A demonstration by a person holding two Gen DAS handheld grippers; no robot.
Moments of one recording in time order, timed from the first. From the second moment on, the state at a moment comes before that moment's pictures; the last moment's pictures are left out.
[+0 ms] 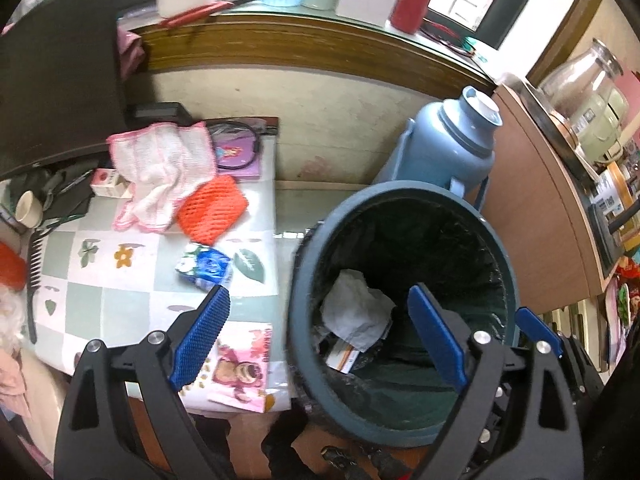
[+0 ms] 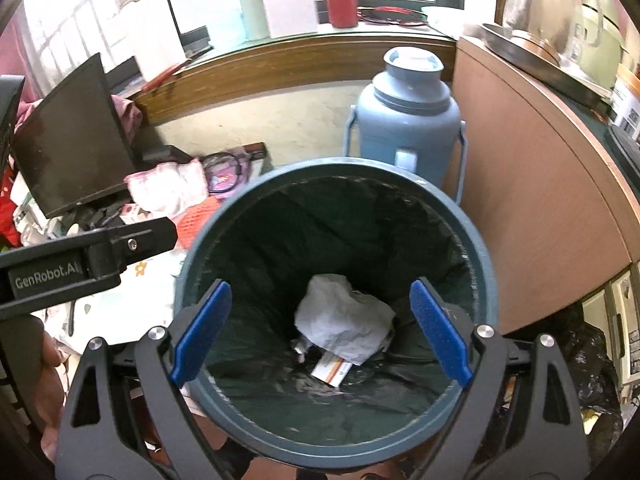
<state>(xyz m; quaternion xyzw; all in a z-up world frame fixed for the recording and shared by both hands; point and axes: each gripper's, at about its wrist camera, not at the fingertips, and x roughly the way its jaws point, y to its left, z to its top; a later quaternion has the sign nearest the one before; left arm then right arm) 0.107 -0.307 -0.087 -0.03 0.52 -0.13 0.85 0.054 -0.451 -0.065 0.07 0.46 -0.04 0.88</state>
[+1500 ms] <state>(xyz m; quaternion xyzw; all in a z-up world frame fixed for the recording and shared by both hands) 0.251 -0.079 -0.203 -0.06 0.59 -0.10 0.80 0.162 -0.249 -0.176 0.02 0.51 0.03 0.86</state>
